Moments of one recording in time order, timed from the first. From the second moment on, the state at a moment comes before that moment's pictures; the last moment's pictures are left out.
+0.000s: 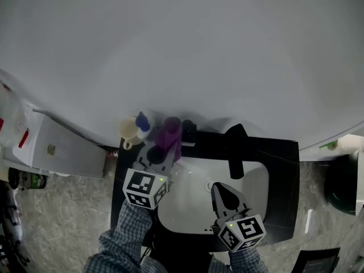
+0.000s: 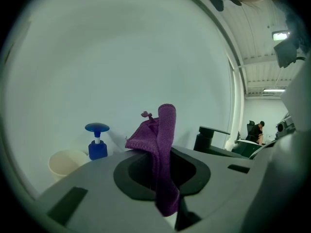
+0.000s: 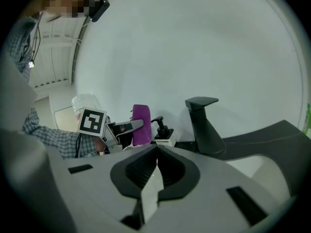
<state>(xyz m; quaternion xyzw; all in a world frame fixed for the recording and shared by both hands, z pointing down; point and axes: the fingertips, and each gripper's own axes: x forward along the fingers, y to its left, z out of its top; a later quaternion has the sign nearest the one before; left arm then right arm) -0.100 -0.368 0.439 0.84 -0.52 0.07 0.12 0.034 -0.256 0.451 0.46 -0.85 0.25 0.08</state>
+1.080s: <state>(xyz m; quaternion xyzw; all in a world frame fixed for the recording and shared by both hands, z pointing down) -0.121 -0.384 0.534 0.80 -0.55 0.14 0.20 0.050 -0.274 0.469 0.47 -0.84 0.26 0.09</state>
